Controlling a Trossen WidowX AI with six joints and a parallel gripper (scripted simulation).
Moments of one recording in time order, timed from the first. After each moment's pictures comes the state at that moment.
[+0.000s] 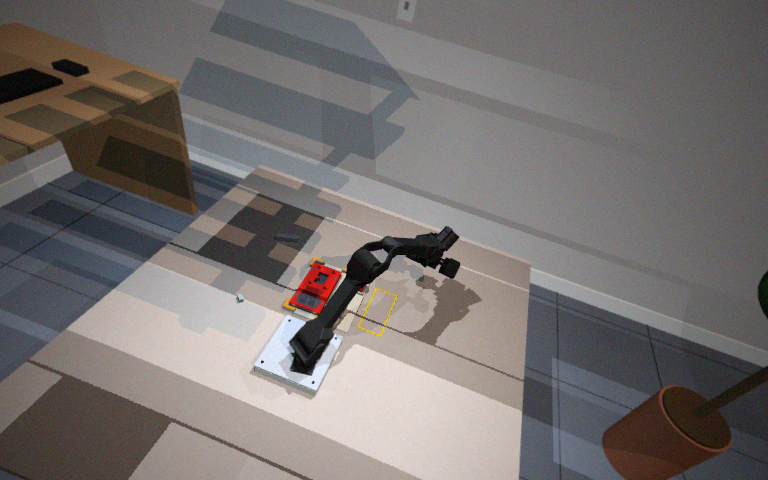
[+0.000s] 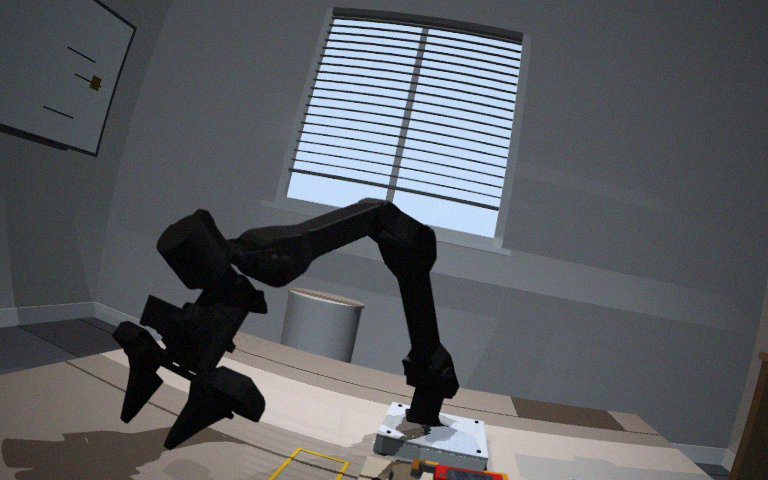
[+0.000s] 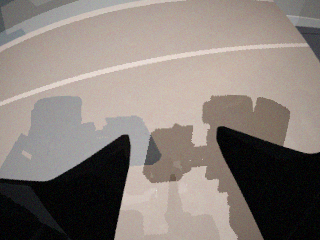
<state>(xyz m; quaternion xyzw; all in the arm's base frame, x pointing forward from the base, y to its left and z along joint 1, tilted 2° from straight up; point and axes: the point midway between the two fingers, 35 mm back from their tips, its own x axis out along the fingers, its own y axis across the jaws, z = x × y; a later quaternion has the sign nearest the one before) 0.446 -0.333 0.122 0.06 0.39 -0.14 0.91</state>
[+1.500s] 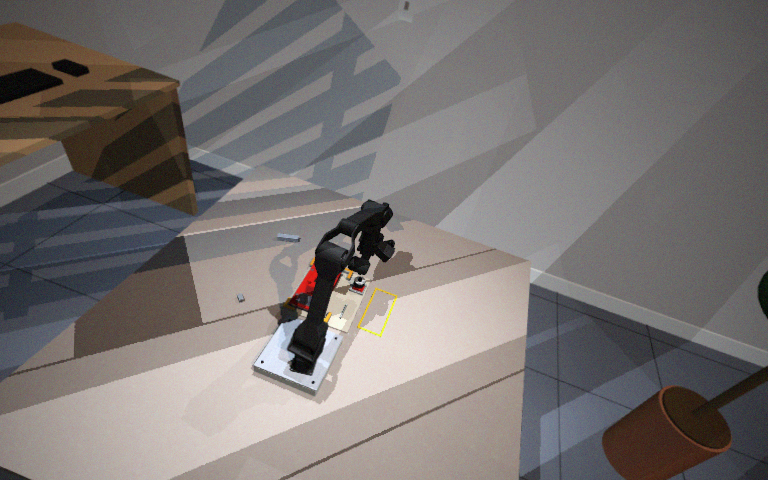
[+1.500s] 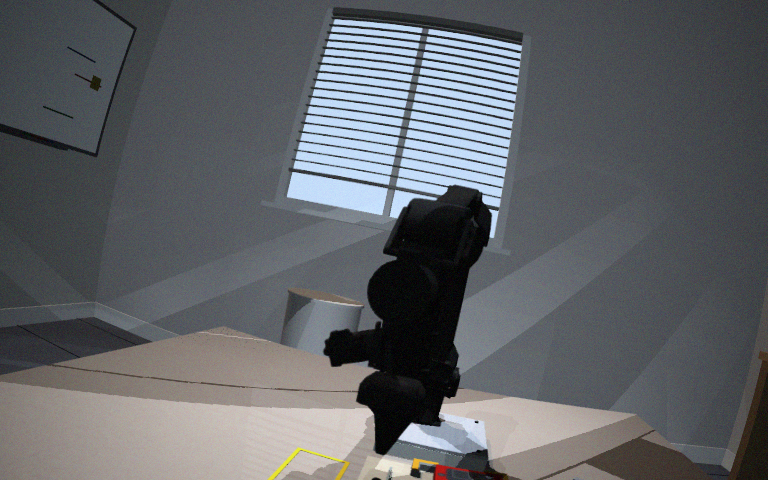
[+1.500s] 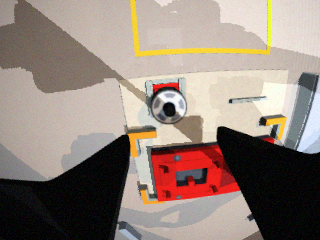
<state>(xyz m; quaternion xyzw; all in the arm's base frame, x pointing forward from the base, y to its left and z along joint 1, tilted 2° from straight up) 0.348 -0.097 0.130 0.56 0.44 -0.52 0.47</state>
